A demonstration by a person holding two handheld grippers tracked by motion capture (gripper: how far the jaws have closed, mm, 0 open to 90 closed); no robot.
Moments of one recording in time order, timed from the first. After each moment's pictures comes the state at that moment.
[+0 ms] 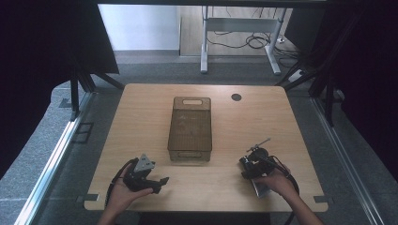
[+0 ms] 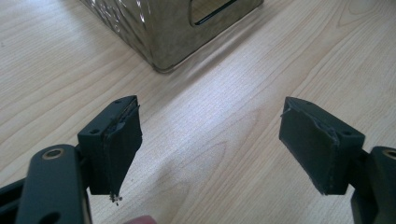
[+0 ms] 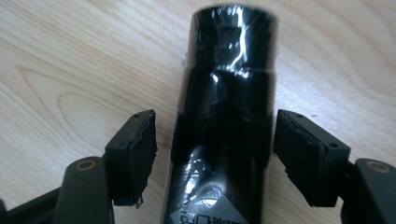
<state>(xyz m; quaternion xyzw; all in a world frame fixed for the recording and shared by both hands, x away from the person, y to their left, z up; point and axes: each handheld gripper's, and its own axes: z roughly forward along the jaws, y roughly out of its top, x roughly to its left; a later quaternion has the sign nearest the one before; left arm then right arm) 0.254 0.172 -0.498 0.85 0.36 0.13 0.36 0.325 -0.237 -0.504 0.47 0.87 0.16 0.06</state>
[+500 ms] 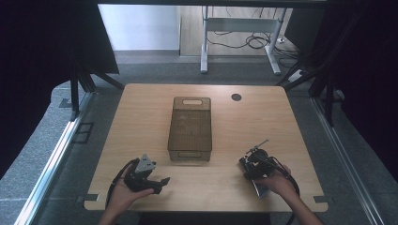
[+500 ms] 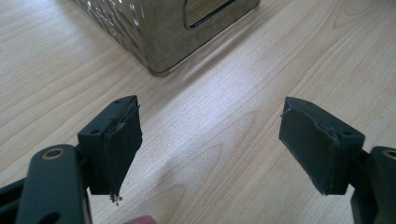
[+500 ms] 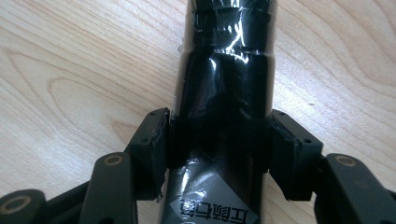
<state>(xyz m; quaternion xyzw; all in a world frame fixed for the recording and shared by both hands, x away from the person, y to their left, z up) 0.252 0.170 -0.497 0.85 0.36 0.13 0.36 0.322 -0.235 -0.504 0.46 0.88 0.13 0.06</state>
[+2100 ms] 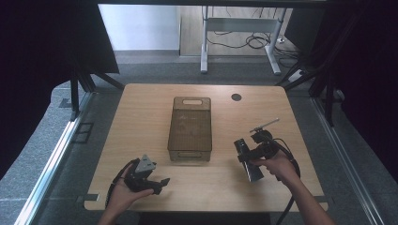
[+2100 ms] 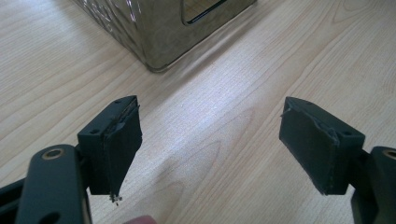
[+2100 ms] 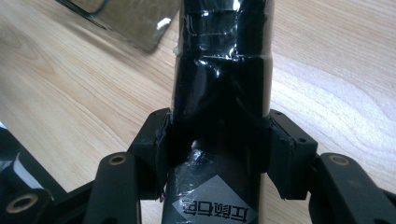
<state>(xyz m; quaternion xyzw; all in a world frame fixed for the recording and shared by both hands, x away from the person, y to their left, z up) 0.253 0.170 -0.498 0.86 0.35 0.13 0.36 0.352 -0.235 -0.444 0.49 0.83 0.25 -0.03</state>
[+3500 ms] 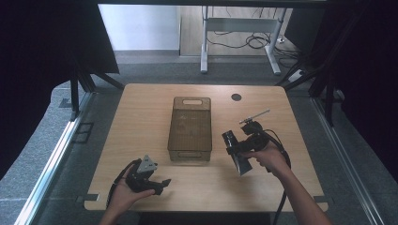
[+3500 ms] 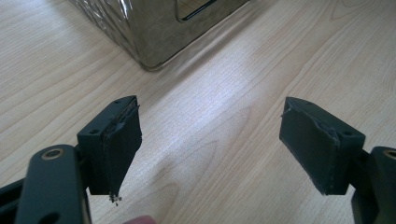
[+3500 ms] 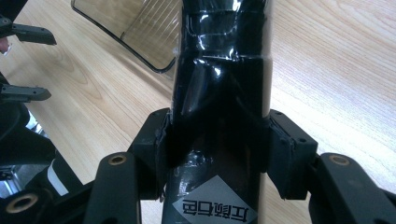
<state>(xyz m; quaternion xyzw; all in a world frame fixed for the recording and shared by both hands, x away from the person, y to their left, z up) 0.253 0.167 -0.500 0.86 0.35 0.12 0.35 0.365 -0.203 -0.422 0.45 0.84 0.29 -0.04</state>
